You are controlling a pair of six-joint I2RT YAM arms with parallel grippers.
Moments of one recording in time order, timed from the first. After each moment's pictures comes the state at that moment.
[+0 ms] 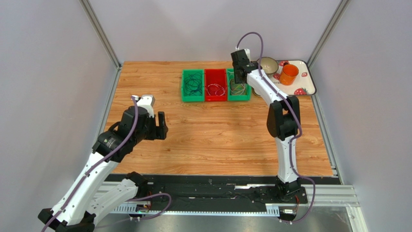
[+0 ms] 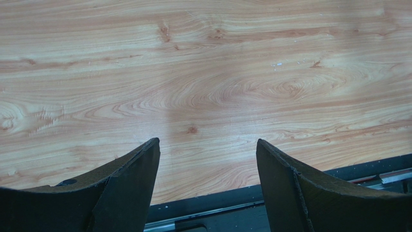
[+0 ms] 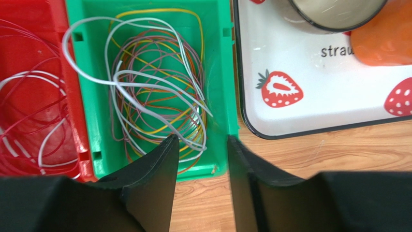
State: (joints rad) left arm -0.52 0.78 1.01 -0.92 -0.18 -0.37; right arm 0.37 2.22 2.03 -0.69 0.44 0.20
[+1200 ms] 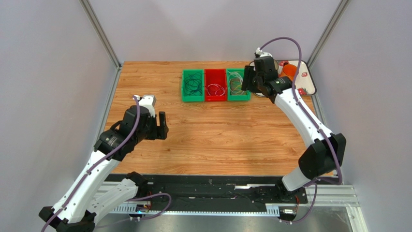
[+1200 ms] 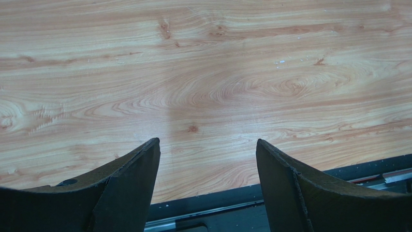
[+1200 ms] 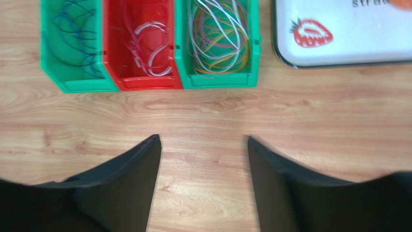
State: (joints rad) left arm -0.52 0.79 1.01 -0.92 -0.18 -0.37; right arm 0.37 1.56 1.52 -0.65 0.17 0.37
